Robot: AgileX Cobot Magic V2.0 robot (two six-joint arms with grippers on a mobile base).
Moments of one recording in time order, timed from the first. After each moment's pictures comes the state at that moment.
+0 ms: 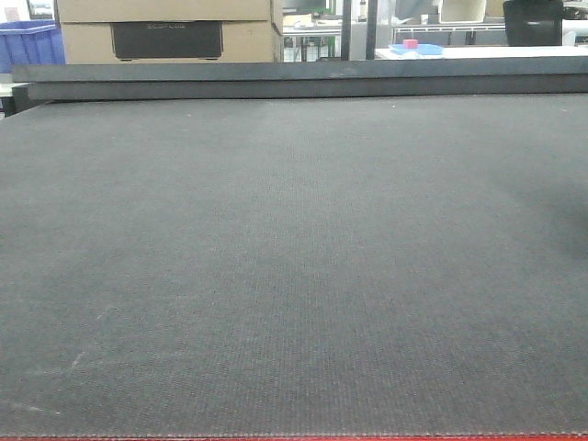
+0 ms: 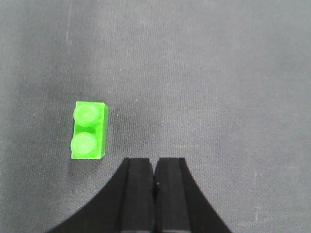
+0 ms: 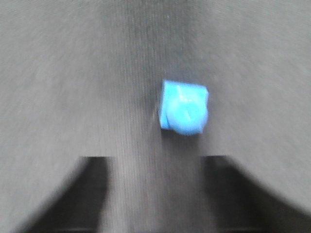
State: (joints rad) left arm -0.02 1.21 -1.20 0.01 1.13 -0.13; right arm -0.05 1.48 -1.15 0.03 1.15 0.11
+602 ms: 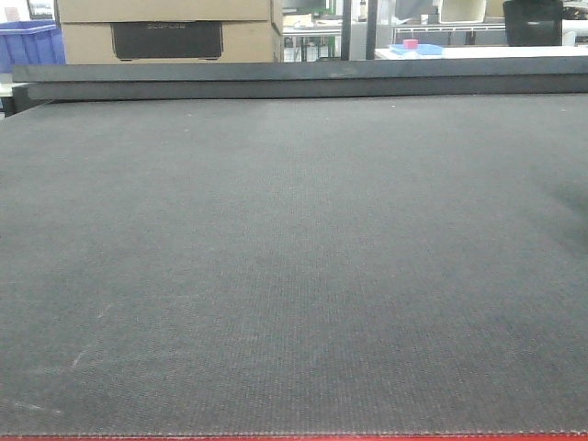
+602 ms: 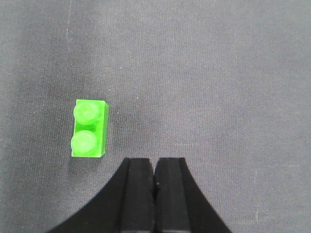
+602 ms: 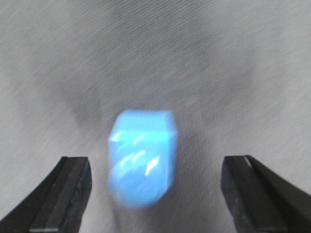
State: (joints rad) left arm -0.02 1.21 -1.20 0.01 1.13 -0.13; right arm -0.14 1.62 -1.14 0.02 1.05 0.12
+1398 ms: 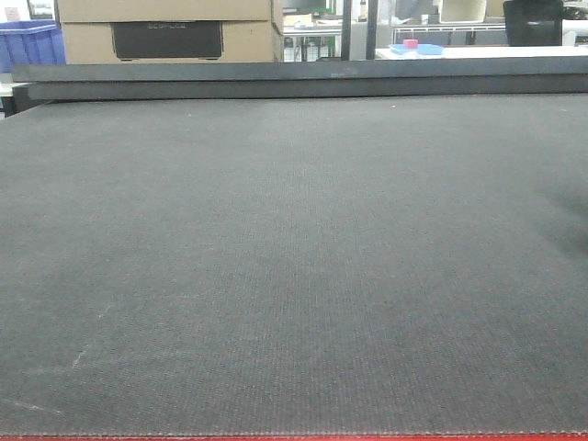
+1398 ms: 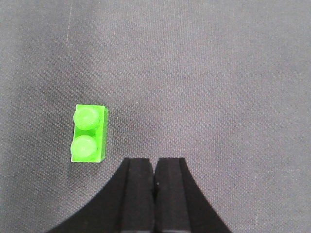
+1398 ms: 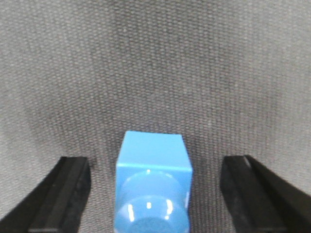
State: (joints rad) left arm -0.02 1.21 -1.20 0.01 1.12 -0.13; right arm -0.14 1.65 -1.08 0.06 0.96 0.05
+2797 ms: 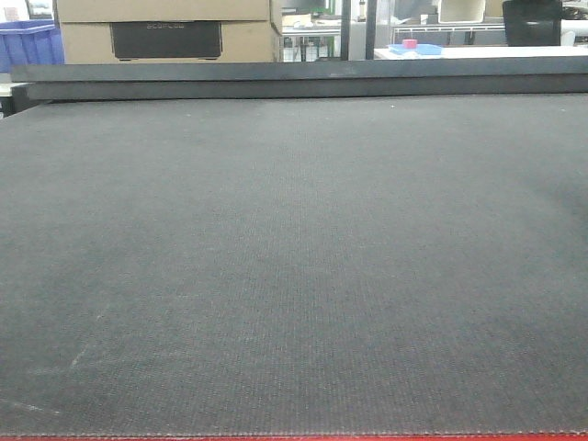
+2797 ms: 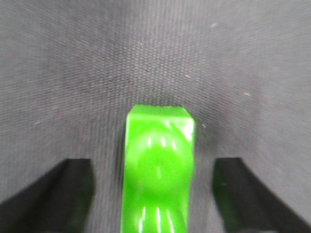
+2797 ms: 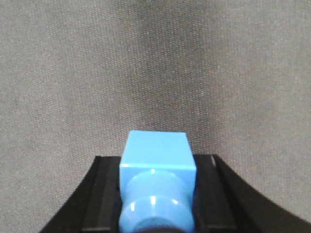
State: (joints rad) left arm 0.15 1.59 -0.99 0.02 0.81 0.06; right arm -0.14 1.43 -1.08 0.09 1.04 0.05
